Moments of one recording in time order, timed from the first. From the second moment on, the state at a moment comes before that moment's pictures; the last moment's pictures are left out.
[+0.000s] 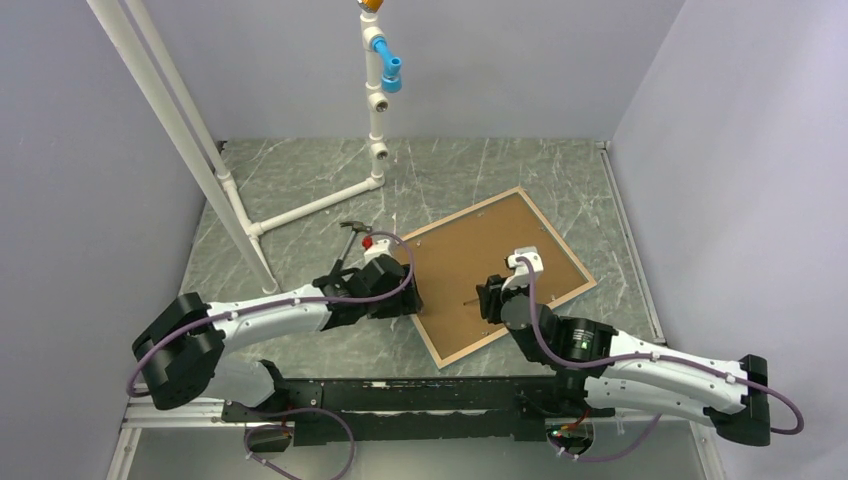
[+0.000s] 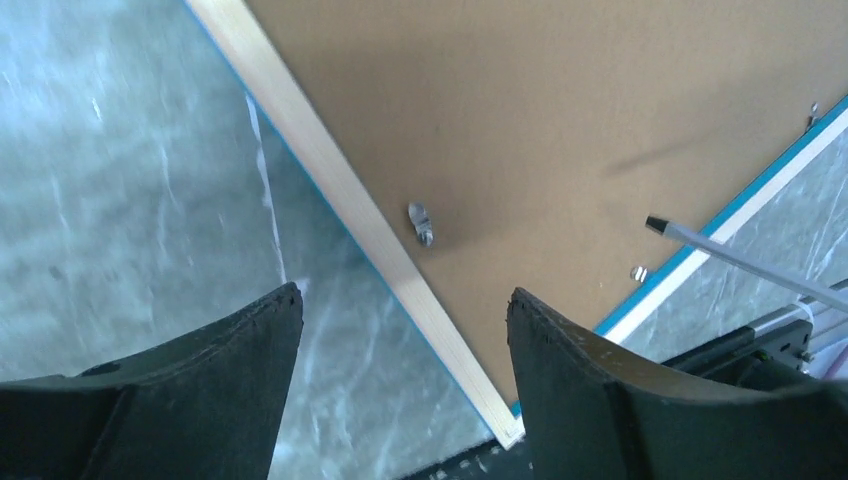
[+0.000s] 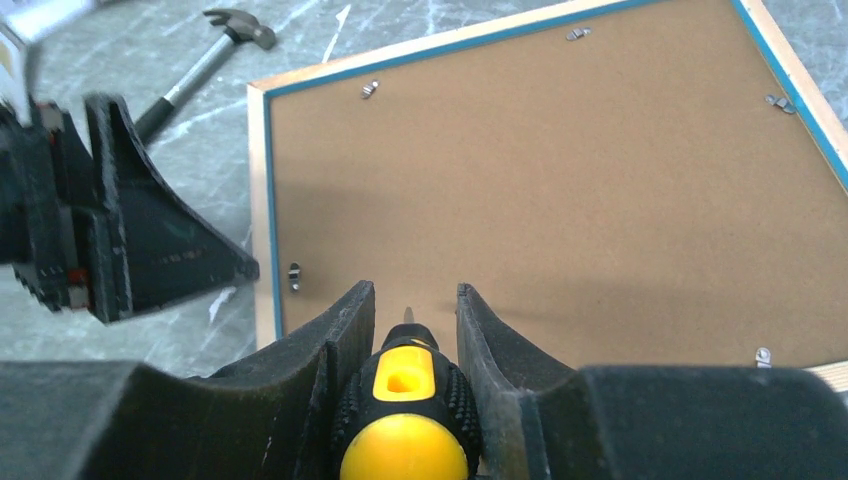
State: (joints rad) left arm -0.91 1.34 0.71 -0.18 -0.17 -0.90; right arm 1.21 0.68 0.55 -0.36 0.82 0.53
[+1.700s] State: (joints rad) left arm -0.86 1.80 1.14 -0.43 -0.18 -0.66; right arm 1.21 0.45 0.50 -0.41 0.85 0.57
